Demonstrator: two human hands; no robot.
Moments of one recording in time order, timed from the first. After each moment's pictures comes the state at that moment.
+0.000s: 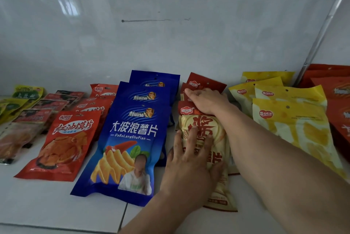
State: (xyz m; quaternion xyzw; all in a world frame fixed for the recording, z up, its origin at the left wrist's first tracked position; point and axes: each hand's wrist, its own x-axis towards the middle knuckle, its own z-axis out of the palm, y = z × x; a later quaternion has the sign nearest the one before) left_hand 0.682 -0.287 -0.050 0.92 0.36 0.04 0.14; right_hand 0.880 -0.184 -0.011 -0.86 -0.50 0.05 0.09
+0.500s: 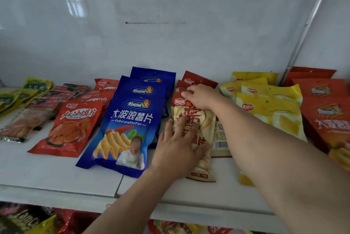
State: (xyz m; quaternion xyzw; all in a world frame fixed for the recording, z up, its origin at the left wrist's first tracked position) left_hand 0.684 -0.290 -0.054 0.92 0.38 0.09 0.10; right_hand 0.867 -0.220 0.012 -0.82 -0.56 0.06 0.11
